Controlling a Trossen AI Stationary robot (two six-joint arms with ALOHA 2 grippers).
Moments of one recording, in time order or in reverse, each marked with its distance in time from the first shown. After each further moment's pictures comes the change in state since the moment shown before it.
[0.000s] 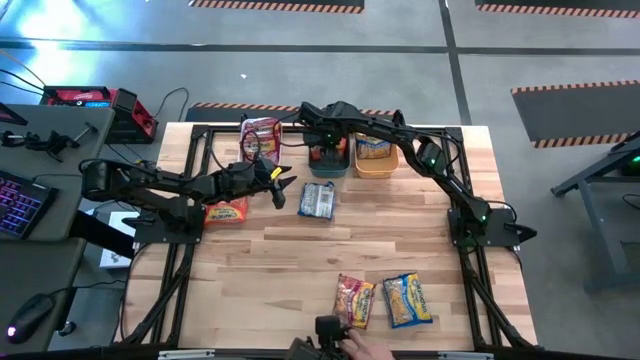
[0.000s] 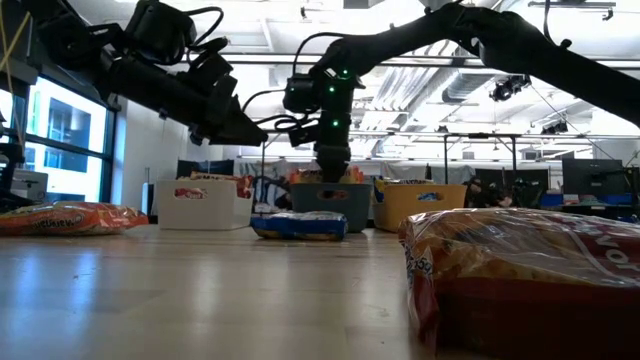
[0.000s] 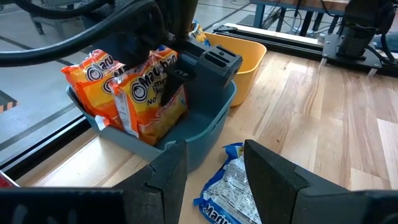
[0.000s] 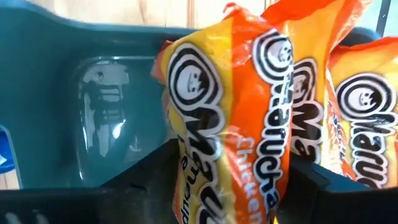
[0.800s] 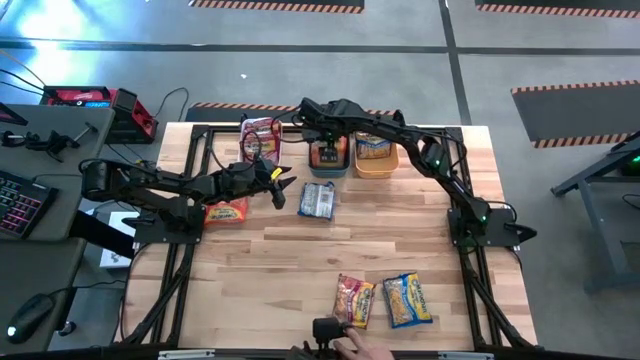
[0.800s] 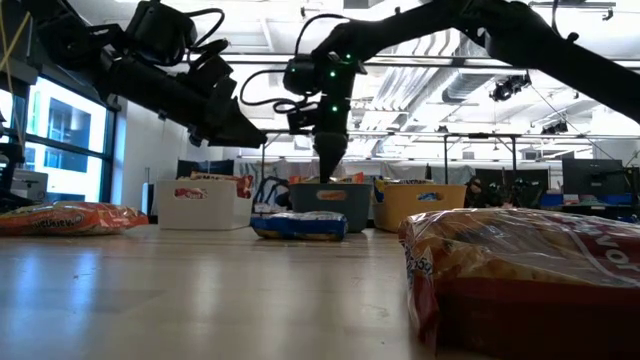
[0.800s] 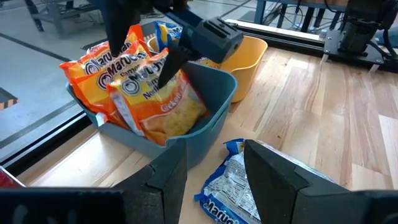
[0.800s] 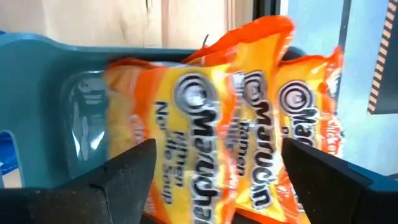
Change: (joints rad) left arm 0.000 0.000 0.000 -0.014 0.000 -0.001; right arm 0.022 -0.049 0.006 0.027 0.063 0.007
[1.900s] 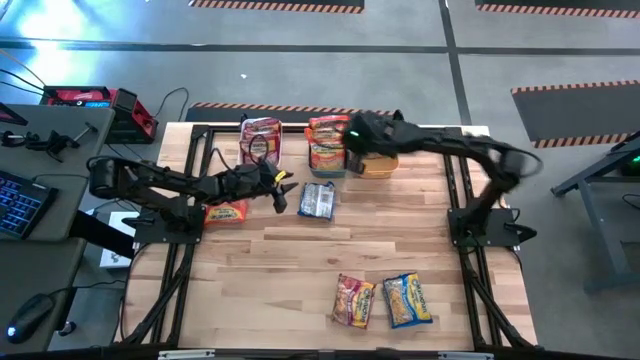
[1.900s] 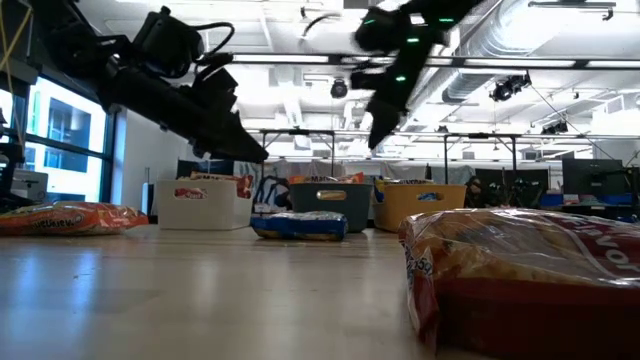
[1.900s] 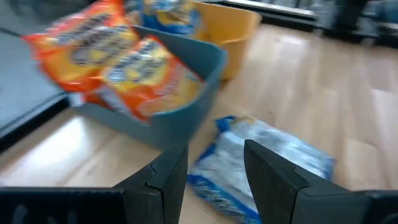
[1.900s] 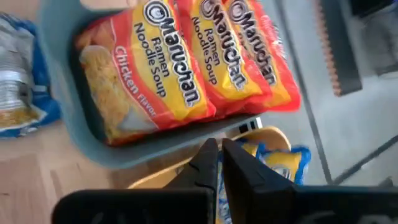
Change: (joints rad) left arm 0.001 0.074 0.000 0.007 0.052 0.003; right arm 0.032 -0.681 -0.951 0.543 0.095 0.215
